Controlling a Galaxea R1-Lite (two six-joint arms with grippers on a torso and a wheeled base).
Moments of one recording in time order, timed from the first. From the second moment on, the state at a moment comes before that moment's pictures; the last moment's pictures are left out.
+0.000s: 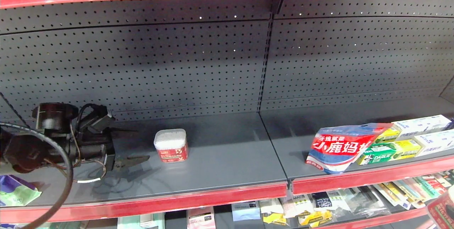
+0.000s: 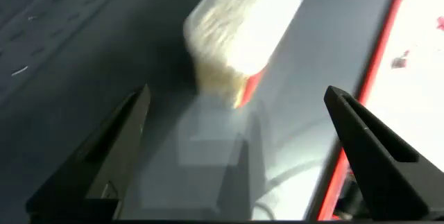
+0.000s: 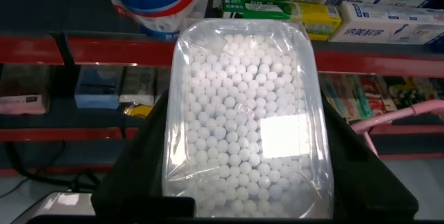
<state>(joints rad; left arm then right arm) 0.15 1.89 -0.72 -0.38 -0.93 0.72 -0.05 0.56 -0.31 0.10 -0.03 -0.22</state>
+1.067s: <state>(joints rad) 0.08 2.11 -0.87 -0.38 -1.07 0.81 -0.05 0.60 -0.31 0.10 -0.06 -0.22</state>
